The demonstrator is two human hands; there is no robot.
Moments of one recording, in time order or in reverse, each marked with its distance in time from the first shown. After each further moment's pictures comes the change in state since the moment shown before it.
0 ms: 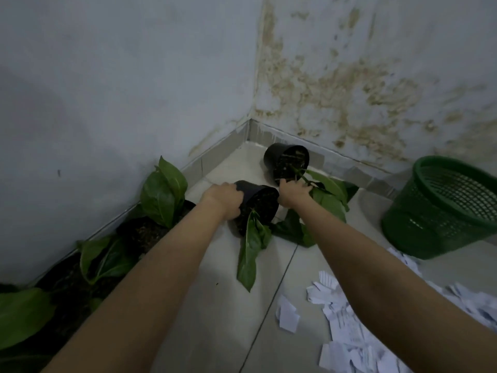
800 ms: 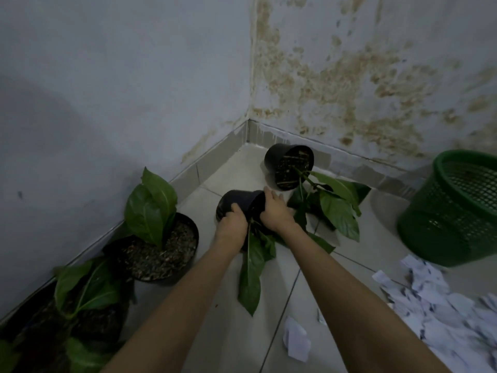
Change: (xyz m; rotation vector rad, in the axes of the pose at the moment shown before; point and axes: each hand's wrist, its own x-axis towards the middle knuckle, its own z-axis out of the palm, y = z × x) left_hand 0.066 0.040 0.075 -0.456 0.144 -0.365; right_hand 0.025 -0.023 0.055 0.501 0.076 -0.179
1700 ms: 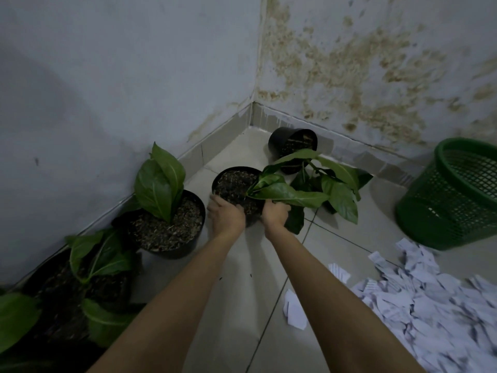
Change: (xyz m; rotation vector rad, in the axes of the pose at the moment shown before) left_hand -0.021 -0.014 0.013 -0.655 0.024 -0.457; right_hand -0.033 -0.023 0.043 1.050 0.351 0.552
